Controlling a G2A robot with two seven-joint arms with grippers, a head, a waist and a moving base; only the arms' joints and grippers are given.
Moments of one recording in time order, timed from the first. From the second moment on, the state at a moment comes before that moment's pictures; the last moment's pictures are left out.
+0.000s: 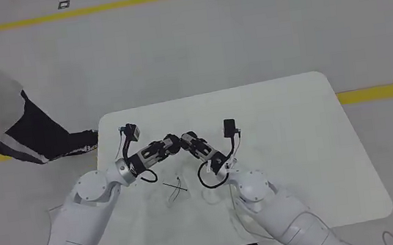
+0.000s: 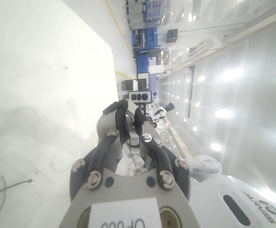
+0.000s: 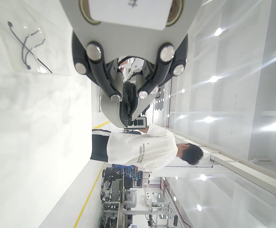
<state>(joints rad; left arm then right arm) 1.33 -0.97 -1.14 -1.46 -0.48 -0.30 -0.78 -1.40 -1.45 0.91 -1.45 0.07 -0.19 0.10</state>
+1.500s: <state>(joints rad) 1.36 -0.96 -1.18 -1.45 -0.50 -0.34 -0.83 -1.46 -1.44 1.00 -1.48 0.08 -0.20 0.10</state>
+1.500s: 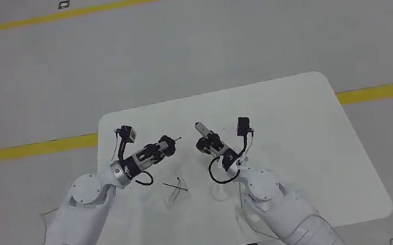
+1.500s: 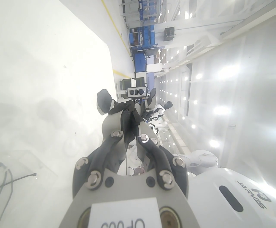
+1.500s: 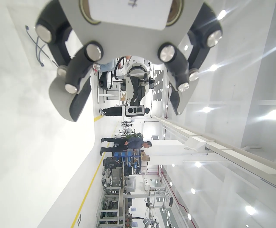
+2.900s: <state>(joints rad) 1.32 -0.97 -1.25 -1.25 -0.70 -0.34 -1.32 -1.31 -1.41 1.04 -1.32 0.46 -0.09 0.90</state>
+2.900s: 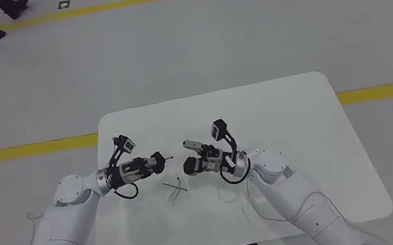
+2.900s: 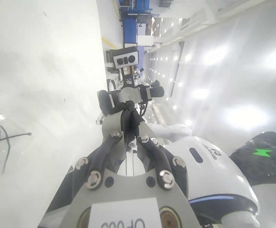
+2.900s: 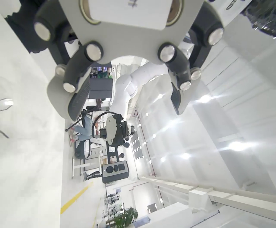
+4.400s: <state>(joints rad) 1.31 -0.97 -1.25 -1.24 -0.72 -0.34 -1.39 -1.23 -1.42 0.94 -1.19 0.54 -0.16 0.97</state>
